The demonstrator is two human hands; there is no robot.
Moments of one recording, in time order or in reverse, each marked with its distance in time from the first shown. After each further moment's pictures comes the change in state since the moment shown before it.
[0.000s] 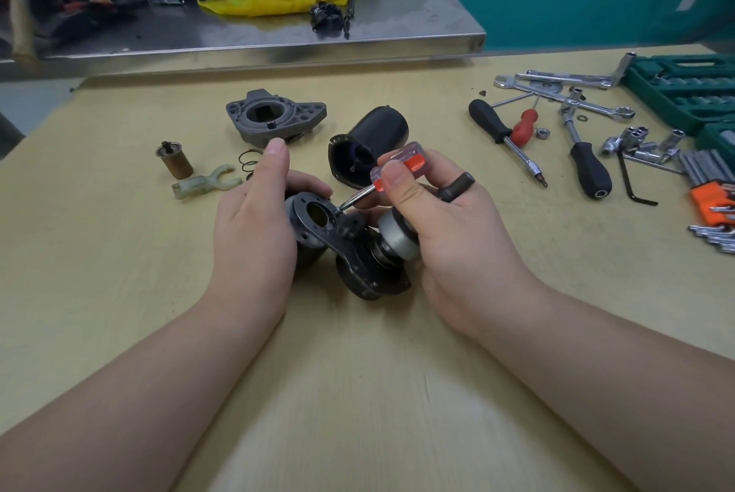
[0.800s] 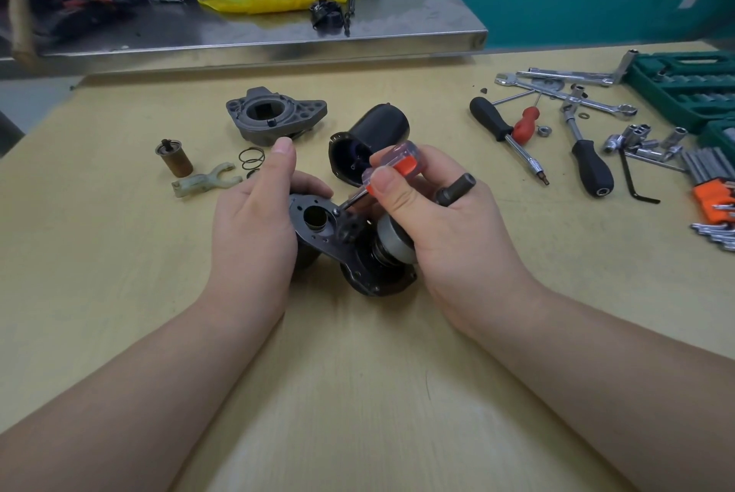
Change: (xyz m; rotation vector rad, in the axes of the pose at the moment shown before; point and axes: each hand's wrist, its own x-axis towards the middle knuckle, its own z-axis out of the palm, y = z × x) left_hand -0.002 0.002 0.001 0.002 -0.003 0.004; right_hand -0.003 -0.006 0.000 -0.184 -0.017 -0.066
